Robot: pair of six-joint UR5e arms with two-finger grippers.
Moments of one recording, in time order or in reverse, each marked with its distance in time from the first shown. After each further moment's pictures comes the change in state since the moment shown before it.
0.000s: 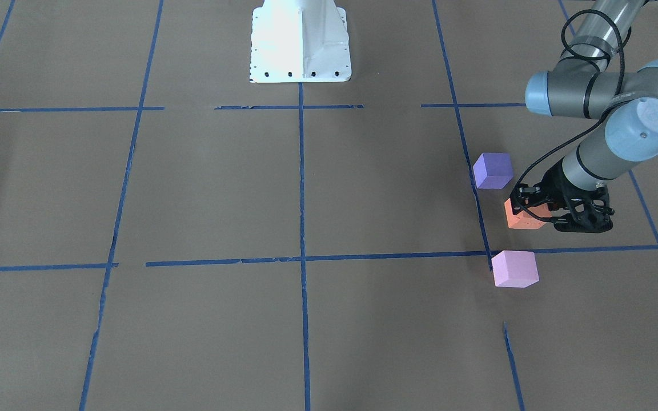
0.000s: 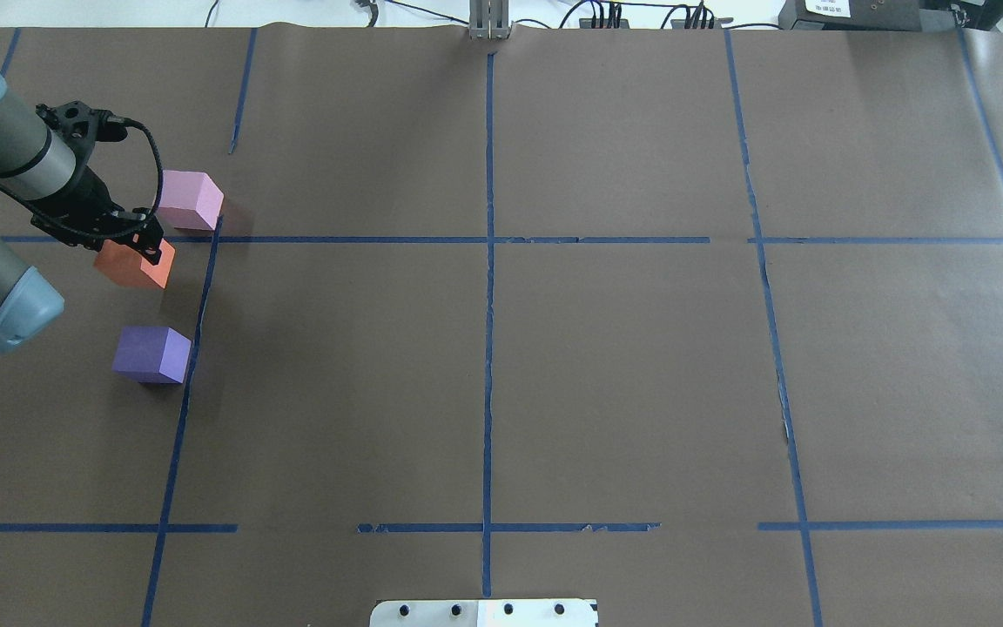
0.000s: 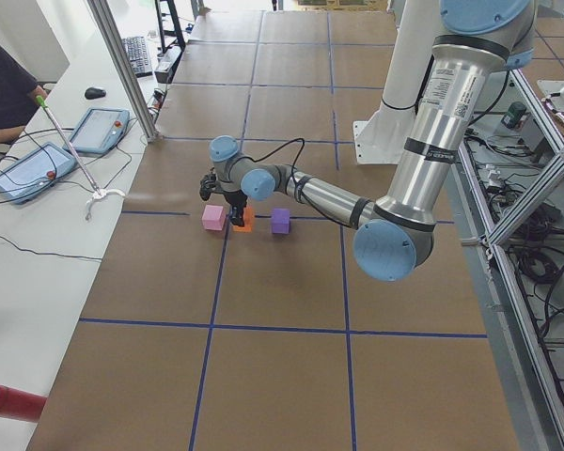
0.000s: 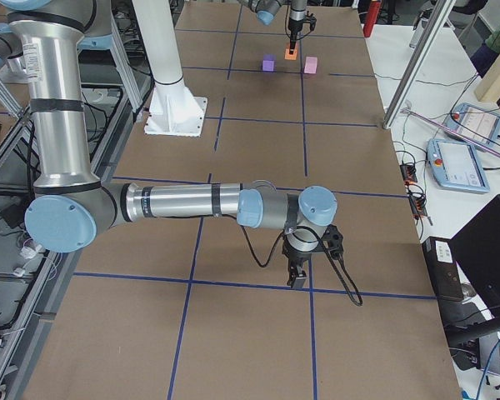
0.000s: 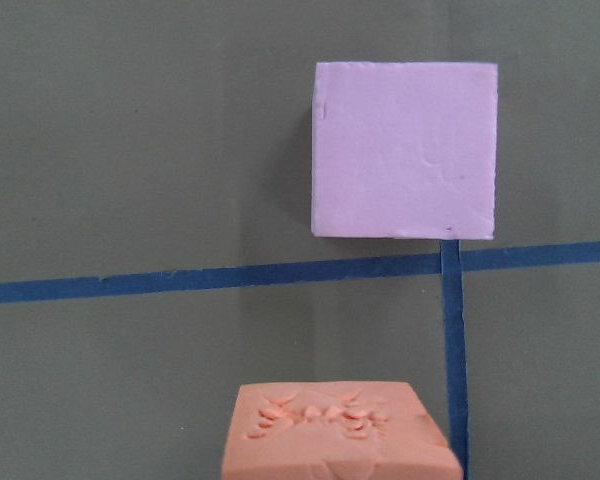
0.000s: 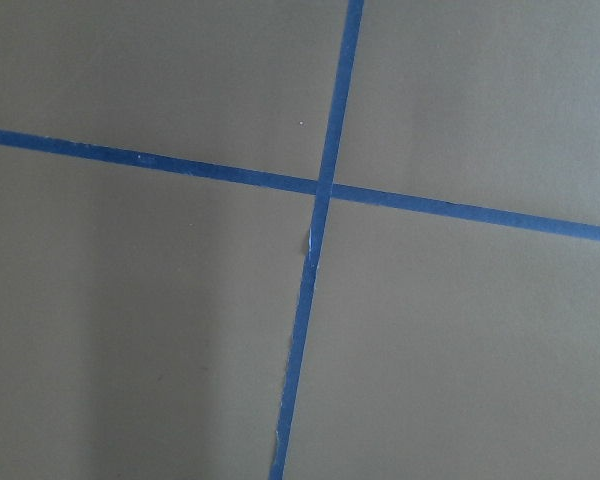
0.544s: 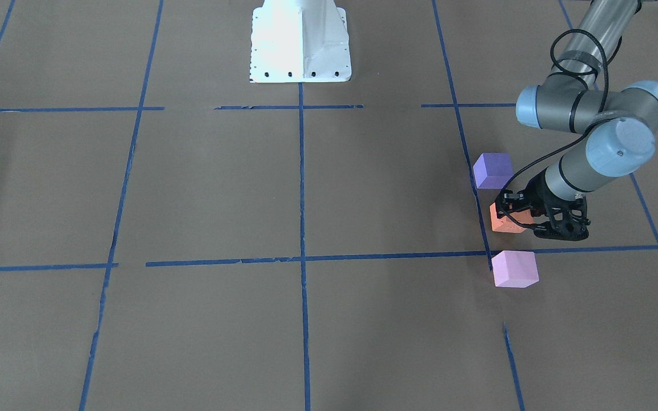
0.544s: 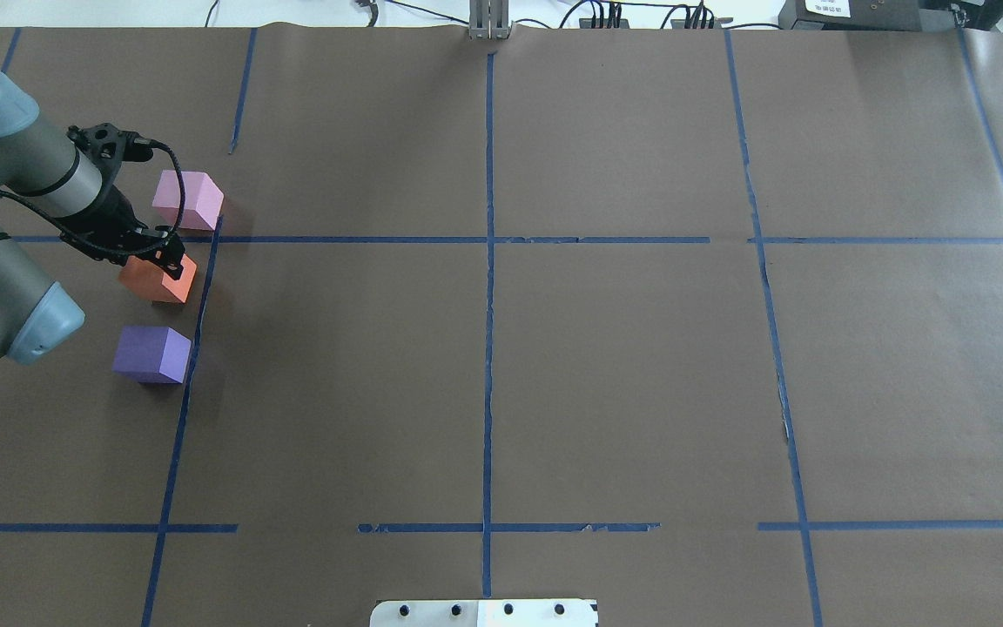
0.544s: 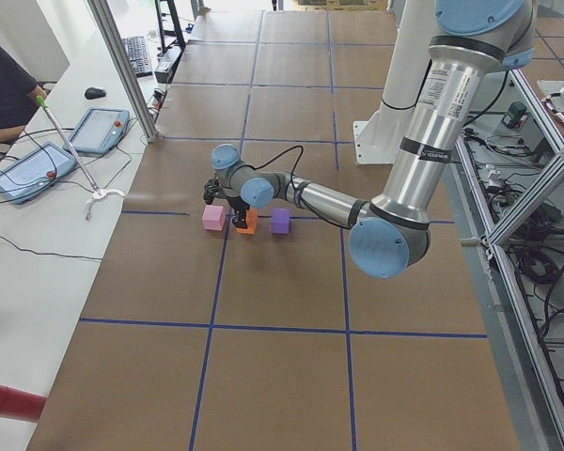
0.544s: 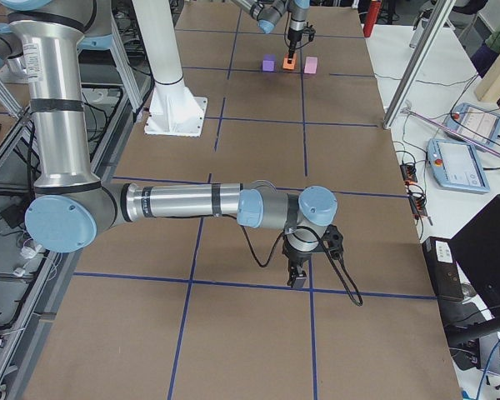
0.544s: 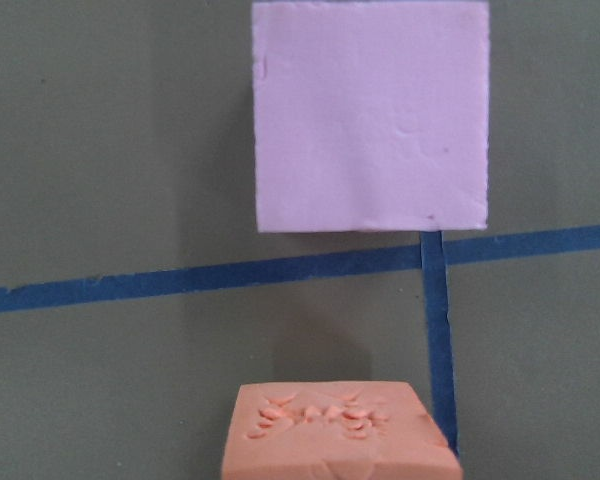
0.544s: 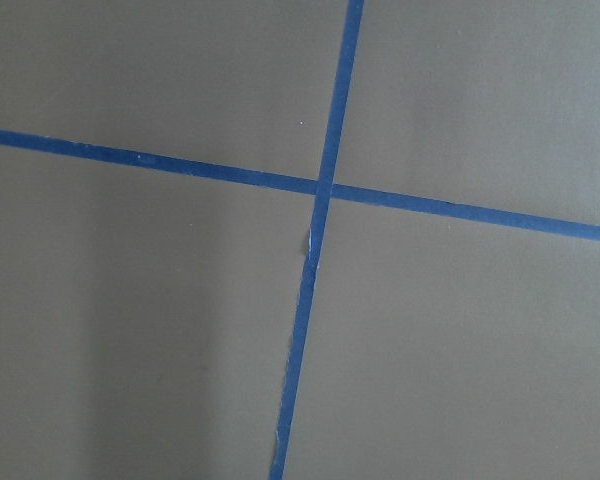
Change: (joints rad) left arm 0.036 -0.015 0.064 -0.077 -0.016 -0.003; right arm 0.000 0.000 0.000 0.000 0.000 0.000
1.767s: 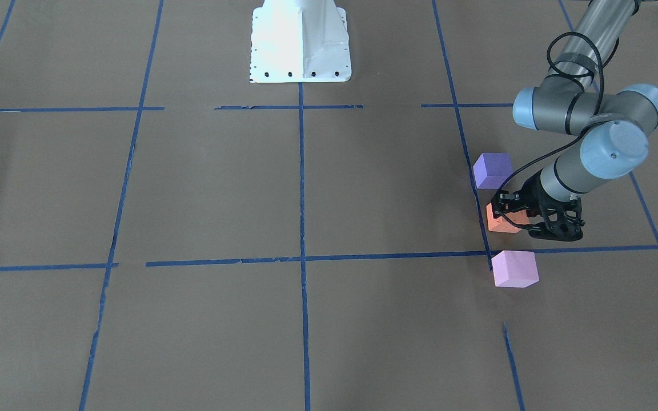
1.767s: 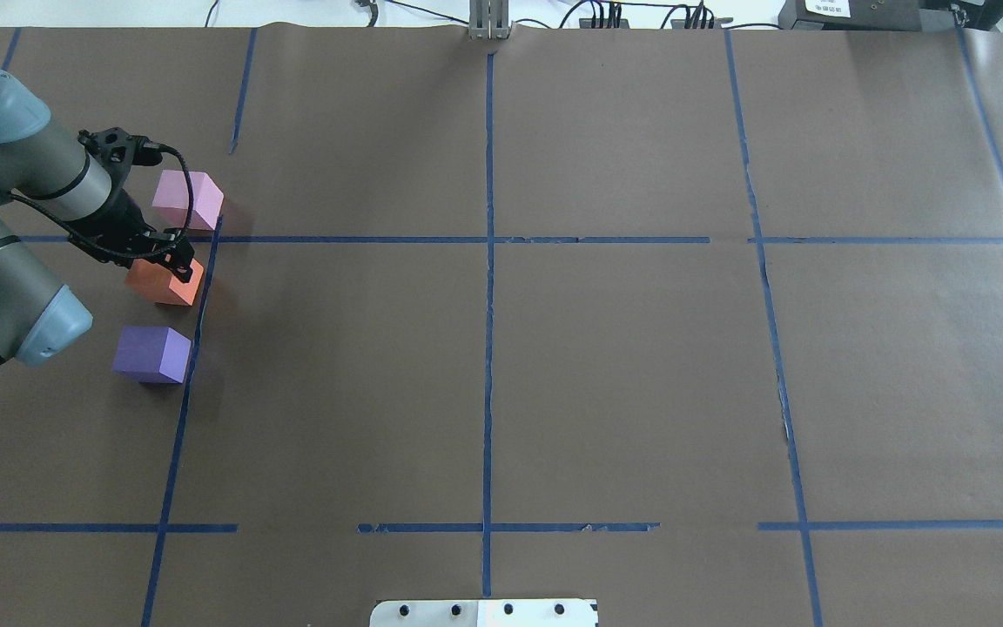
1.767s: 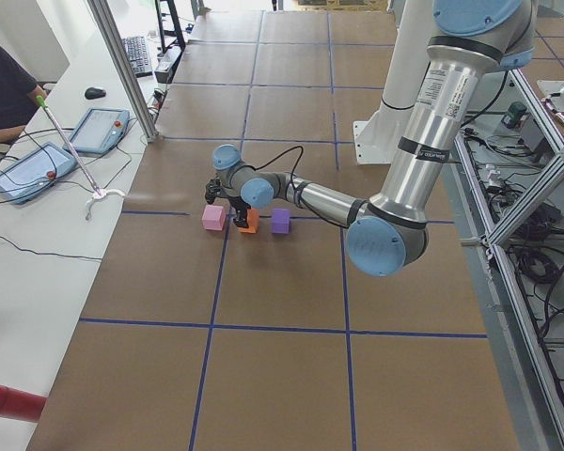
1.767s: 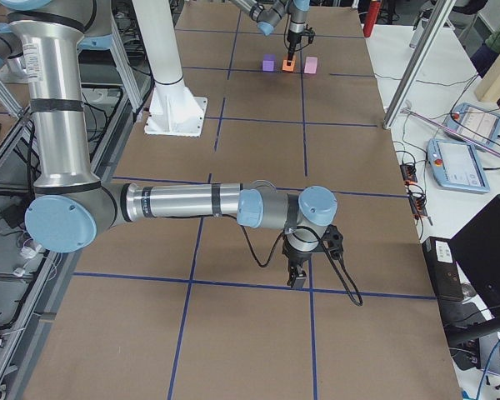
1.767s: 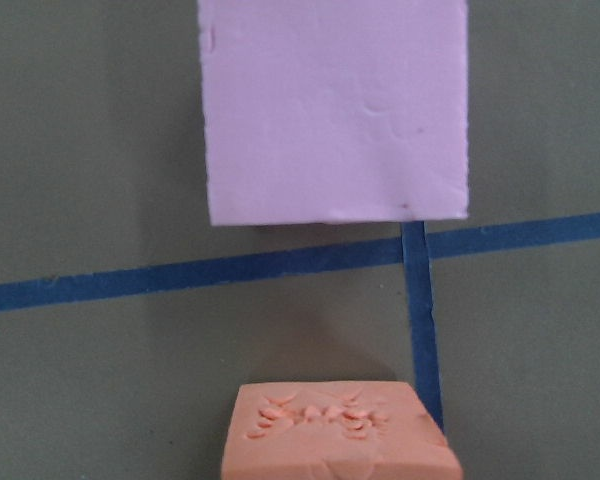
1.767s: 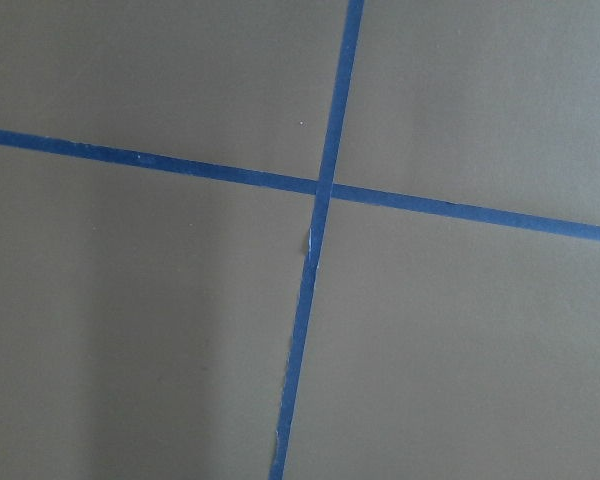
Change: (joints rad) left arm 0.012 -0.009 0.010 -0.007 -0.001 -0.004; right arm 0.000 0.000 0.000 0.000 0.000 0.000
